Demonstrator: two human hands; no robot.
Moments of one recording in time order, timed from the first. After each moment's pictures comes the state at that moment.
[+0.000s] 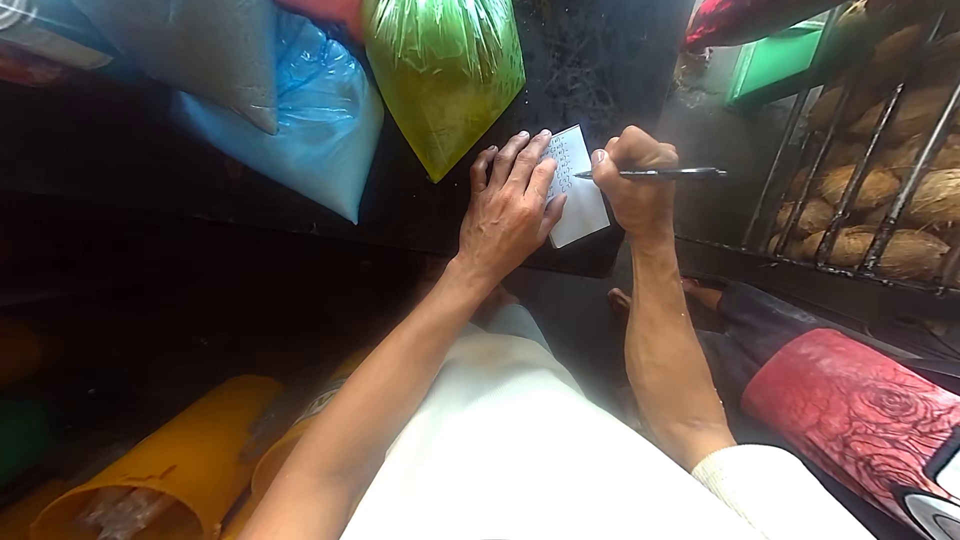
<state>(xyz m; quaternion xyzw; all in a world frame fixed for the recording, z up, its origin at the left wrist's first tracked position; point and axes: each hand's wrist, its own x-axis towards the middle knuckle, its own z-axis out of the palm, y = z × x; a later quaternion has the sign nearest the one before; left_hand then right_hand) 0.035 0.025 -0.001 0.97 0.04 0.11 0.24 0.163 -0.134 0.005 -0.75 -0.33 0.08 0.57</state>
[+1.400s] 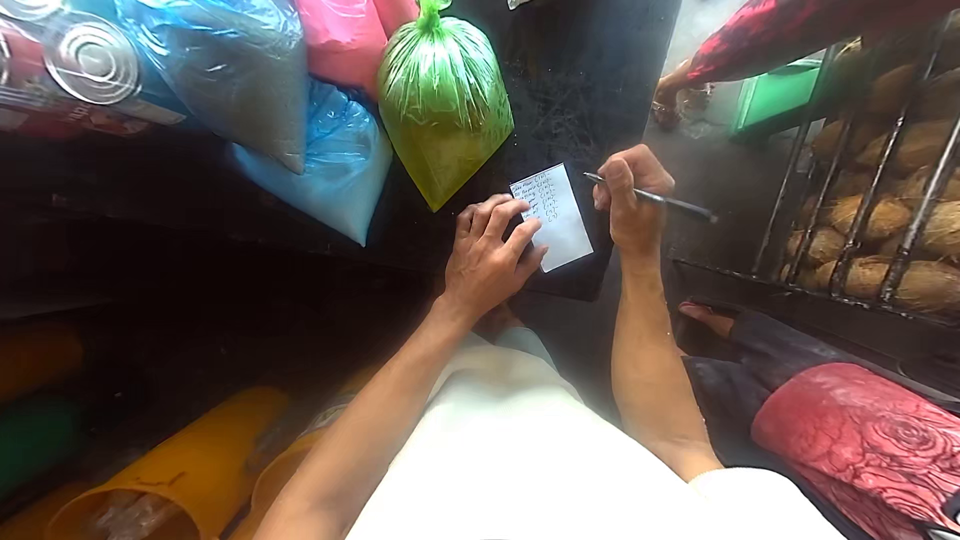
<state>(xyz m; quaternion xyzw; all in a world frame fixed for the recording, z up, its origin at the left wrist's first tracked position) 0.008 0.026 0.004 0.95 0.01 0.16 0.25 0.175 -0.138 0.006 -0.73 -0.27 0.05 0.63</state>
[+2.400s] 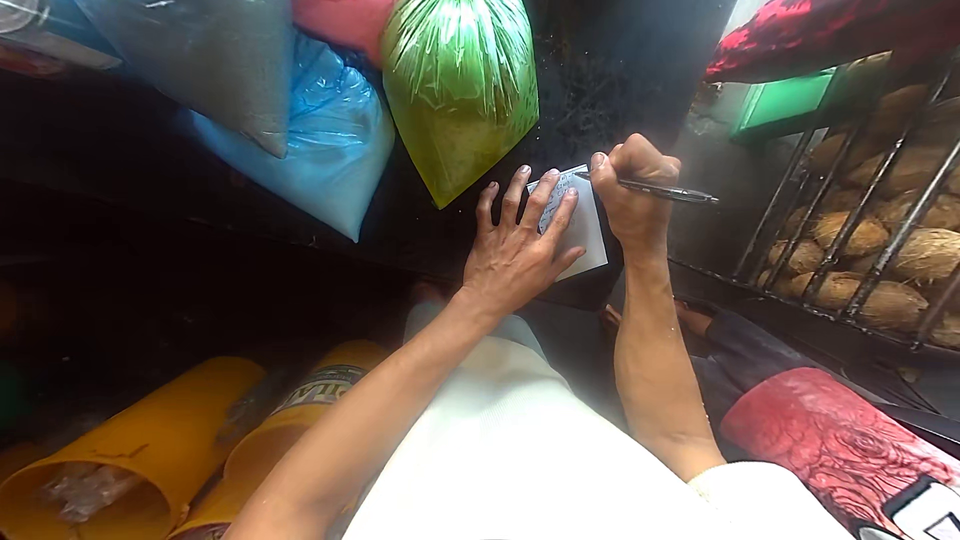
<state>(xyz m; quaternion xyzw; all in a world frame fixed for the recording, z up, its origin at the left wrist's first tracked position) 0.033 0.013 0.008 0.98 0.05 0.02 0.18 0.193 -0.106 0.001 -0.77 -0.34 0.05 0.54</state>
